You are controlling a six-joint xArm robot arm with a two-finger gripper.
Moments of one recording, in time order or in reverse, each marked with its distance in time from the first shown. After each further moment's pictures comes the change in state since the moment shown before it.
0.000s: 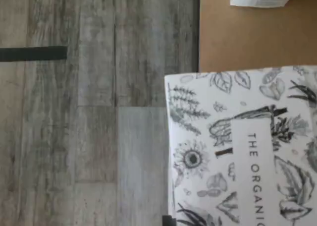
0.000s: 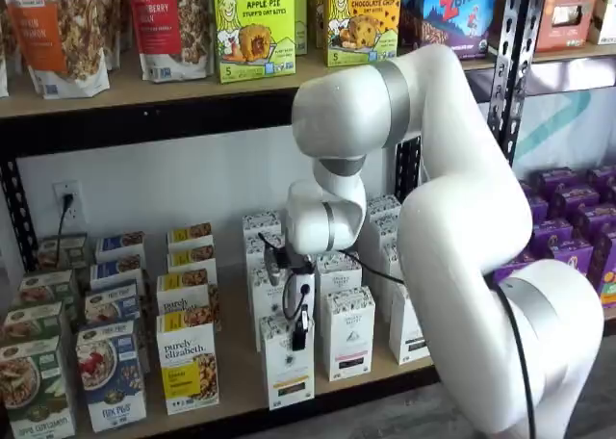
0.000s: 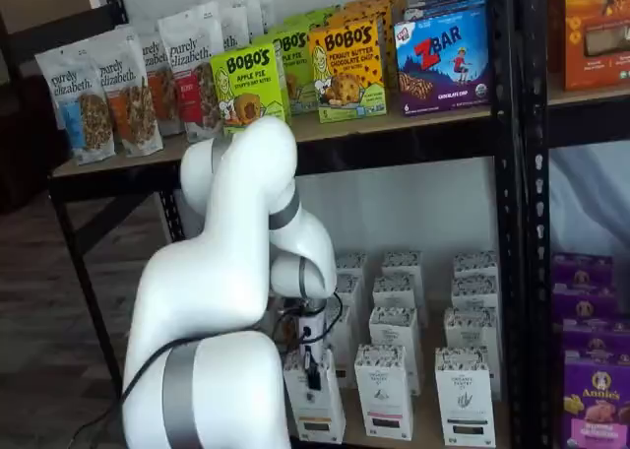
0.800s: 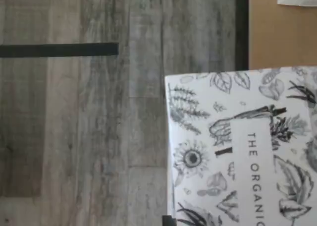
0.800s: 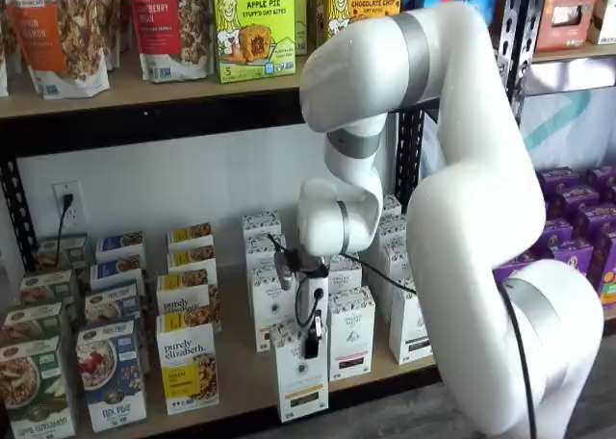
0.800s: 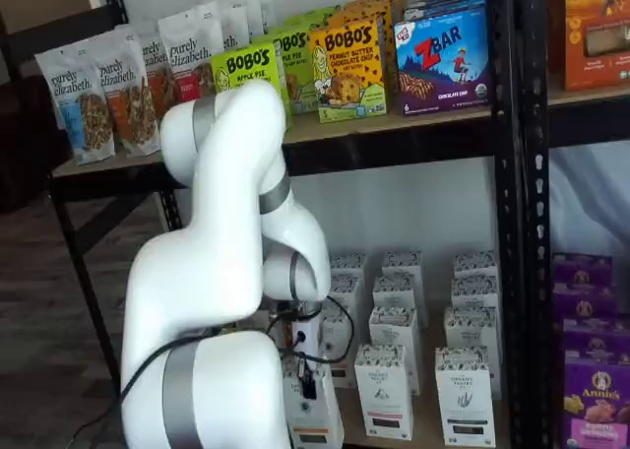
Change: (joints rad) arm 0.010 -0.218 0.324 0.036 -0.093 -0.033
